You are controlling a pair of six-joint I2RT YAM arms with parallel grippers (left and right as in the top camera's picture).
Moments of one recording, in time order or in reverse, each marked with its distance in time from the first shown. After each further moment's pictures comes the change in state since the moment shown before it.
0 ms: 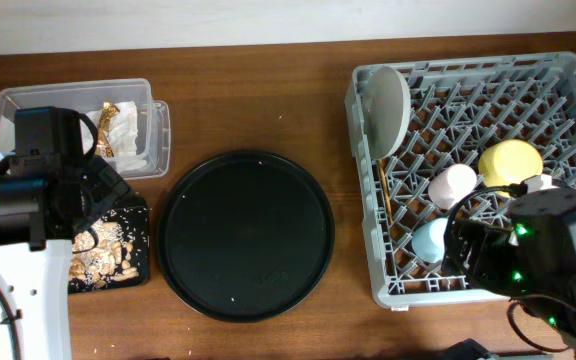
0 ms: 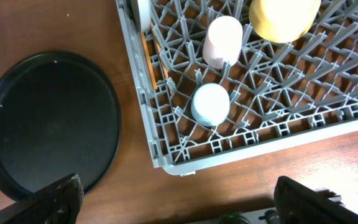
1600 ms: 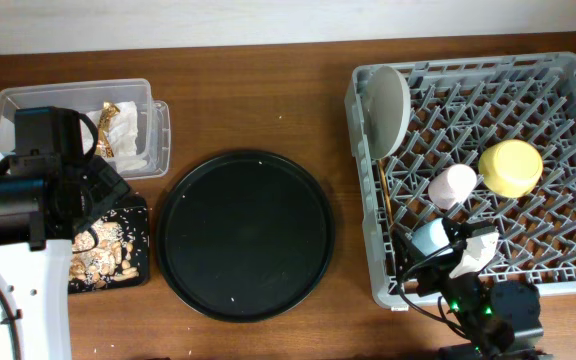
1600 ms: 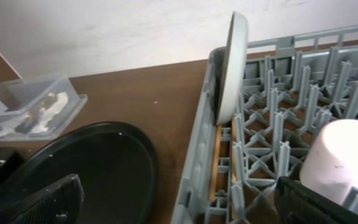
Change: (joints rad) left arm 0.000 0.000 0.000 0.000 0.000 0.000; right arm -0.267 -0.826 -1.319 1.233 -0.399 -0.372
